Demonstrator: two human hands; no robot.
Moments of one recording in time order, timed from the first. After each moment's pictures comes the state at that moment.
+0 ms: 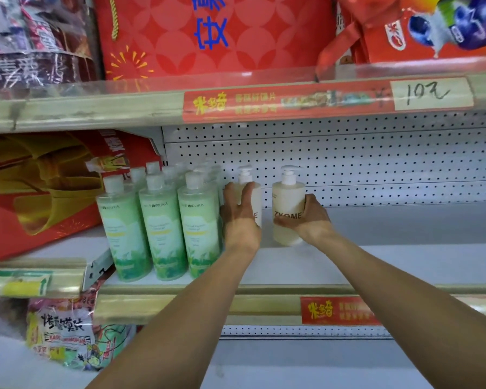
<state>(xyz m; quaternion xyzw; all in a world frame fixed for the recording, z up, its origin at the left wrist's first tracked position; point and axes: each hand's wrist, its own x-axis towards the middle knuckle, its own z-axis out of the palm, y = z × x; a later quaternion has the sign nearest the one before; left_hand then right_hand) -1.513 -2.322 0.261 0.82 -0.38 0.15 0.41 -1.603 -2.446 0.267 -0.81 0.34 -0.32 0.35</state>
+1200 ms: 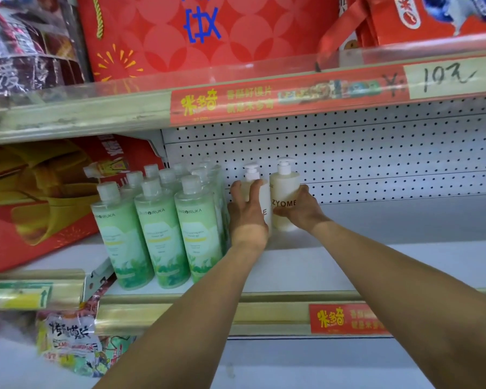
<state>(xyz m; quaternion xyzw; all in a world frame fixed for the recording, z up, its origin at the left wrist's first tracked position) -1.505 -2.341 0.270 0.85 -0.37 0.13 0.34 -1.561 -2.472 0.270 -0.81 0.32 -0.30 0.39</state>
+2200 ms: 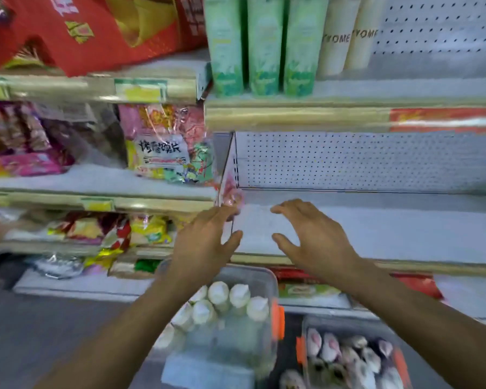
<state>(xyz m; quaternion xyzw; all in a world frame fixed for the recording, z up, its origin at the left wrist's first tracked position) -1.574 -1.938 0.103 0.87 -0.43 0.02 0.24 -1.714 -2.091 0.122 -0.96 0.17 -0.14 0.15</state>
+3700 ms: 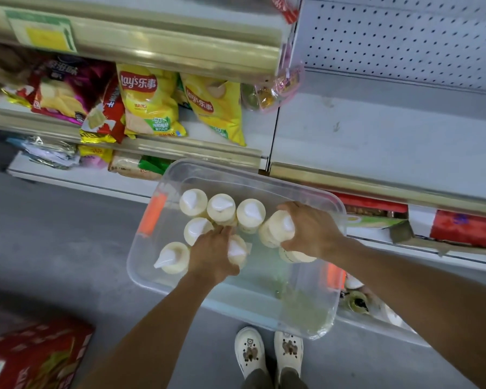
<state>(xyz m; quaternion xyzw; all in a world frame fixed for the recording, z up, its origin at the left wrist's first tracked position) -1.521 -1.850 -0.254 0.91 -0.32 -0.25 0.11 -1.604 -2.065 -0.220 -0.95 0.16 0.18 0.18</state>
